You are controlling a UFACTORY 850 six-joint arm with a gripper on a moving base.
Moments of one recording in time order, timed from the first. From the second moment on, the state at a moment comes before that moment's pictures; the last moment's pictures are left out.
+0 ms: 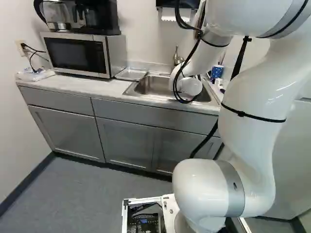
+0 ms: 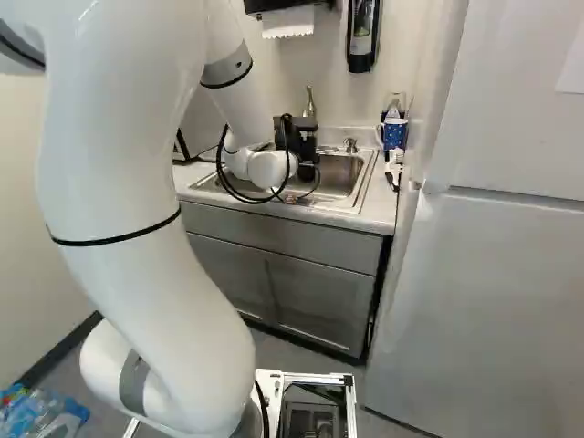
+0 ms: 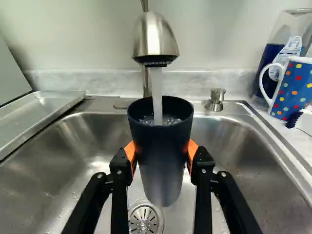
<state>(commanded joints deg) -9.2 -11.2 -42.8 2.2 44.2 0.0</state>
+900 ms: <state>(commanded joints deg) -5.1 -10.4 -41.9 2.2 44.2 0.0</state>
